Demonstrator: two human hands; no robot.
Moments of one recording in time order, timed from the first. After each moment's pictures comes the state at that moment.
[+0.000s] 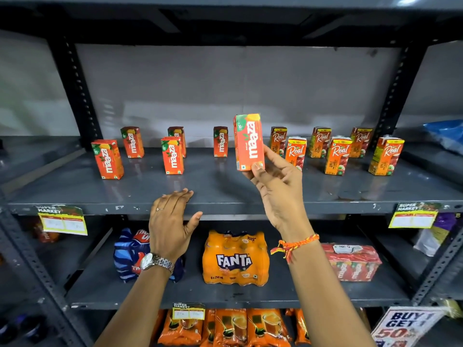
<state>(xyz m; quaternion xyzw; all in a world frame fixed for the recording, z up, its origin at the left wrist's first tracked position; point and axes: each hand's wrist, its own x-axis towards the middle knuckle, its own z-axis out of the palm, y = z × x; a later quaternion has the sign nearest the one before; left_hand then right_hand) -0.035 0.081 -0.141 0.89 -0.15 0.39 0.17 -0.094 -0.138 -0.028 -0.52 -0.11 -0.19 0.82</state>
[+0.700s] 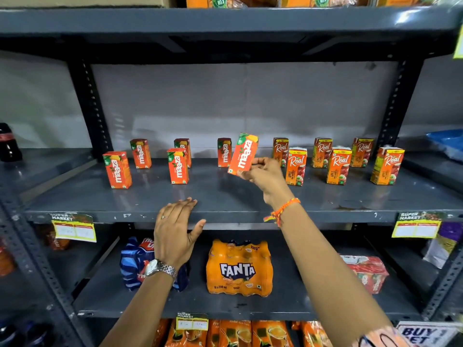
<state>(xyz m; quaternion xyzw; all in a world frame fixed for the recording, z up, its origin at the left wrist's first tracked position) -0.041 0.080 -0.138 0.90 -0.14 0.39 0.16 -0.008 -0.144 -0.013 -0.72 0.04 -0.13 0.68</state>
